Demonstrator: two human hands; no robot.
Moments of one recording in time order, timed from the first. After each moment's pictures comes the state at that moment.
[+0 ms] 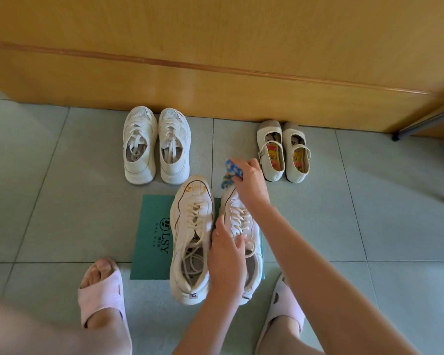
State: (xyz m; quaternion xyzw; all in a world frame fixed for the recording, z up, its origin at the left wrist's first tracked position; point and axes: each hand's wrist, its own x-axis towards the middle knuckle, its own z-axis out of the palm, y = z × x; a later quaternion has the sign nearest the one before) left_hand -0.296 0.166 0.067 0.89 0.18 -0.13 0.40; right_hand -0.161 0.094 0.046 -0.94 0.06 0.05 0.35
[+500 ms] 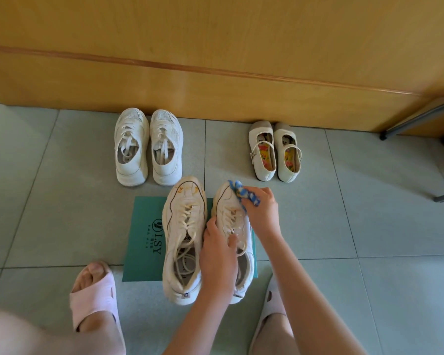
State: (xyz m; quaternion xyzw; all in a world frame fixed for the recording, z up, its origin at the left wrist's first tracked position) left_hand -0.294 0.167 0.065 0.88 0.18 -0.14 0.41; right_hand -0.222 0.062 0.046 -0.90 0.18 0.03 0.40
